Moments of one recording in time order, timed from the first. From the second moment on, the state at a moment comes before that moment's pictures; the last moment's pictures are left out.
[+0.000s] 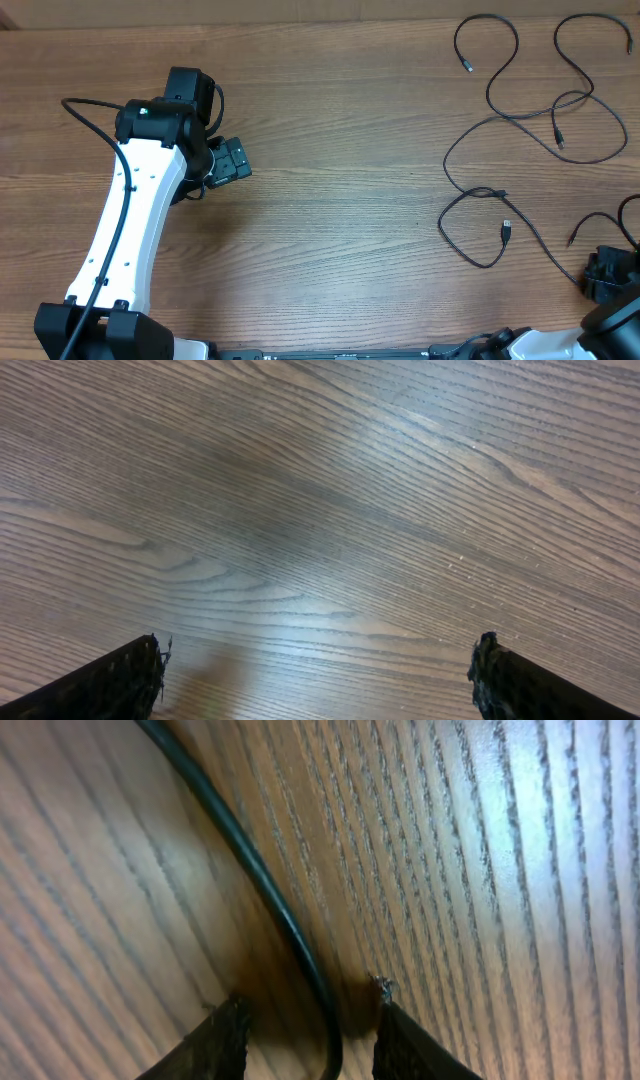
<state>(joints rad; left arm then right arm) -0.12 1.59 1.48 -1.33 -0.05 -0.52 -0.98 1.66 0.87 -0.77 0.07 0.88</state>
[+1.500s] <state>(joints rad) -0.12 1.59 1.48 -1.33 -0.05 -0.51 -0.97 1.73 1.29 -0.90 0.05 0.77</state>
